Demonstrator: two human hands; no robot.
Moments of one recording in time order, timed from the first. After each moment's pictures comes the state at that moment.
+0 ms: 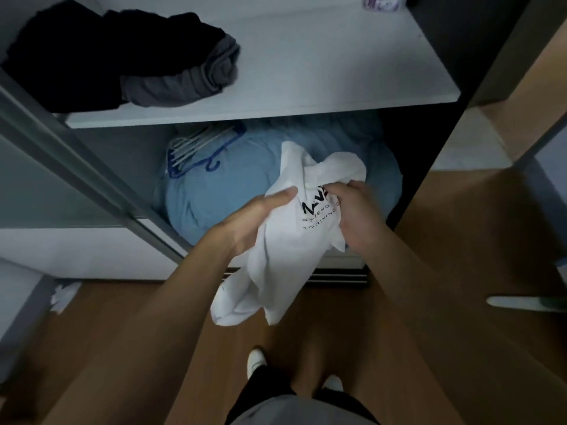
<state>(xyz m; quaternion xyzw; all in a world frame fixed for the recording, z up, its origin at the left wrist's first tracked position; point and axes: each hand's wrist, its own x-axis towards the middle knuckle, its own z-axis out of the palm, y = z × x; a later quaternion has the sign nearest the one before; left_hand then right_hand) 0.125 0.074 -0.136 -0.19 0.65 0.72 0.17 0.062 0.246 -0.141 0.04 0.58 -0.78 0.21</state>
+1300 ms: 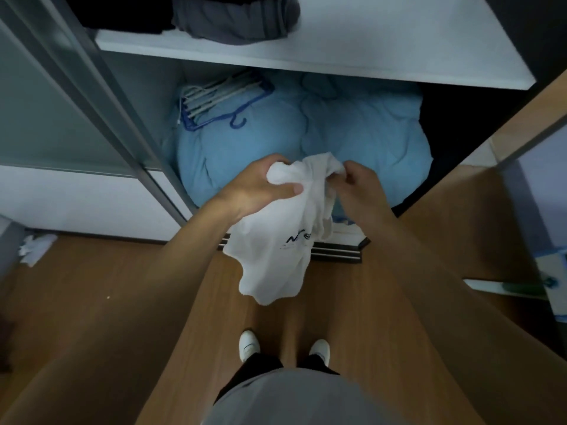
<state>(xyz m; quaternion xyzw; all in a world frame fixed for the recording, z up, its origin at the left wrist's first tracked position) 0.197 -0.048 -0.148 -0.12 0.83 0.54 0.04 0.126 0.145 -0.157 -0.12 0.86 -0.49 0.12</state>
